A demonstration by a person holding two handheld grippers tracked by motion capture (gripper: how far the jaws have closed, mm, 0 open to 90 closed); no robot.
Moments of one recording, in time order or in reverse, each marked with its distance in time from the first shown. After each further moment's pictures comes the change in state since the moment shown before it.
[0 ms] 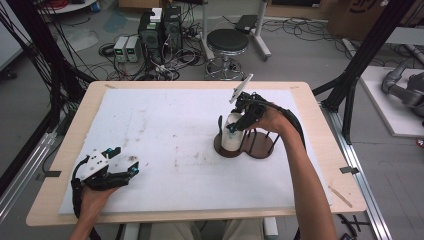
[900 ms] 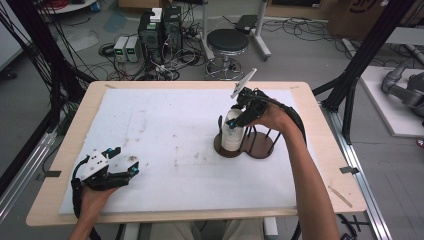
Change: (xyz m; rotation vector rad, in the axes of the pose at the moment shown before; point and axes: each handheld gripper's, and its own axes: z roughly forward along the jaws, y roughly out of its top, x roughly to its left) left arm 0.000 0.000 0.000 0.001 -0.001 -0.001; right arm 0.003 0.007 -0.018 -0.039 -0.007 0.017
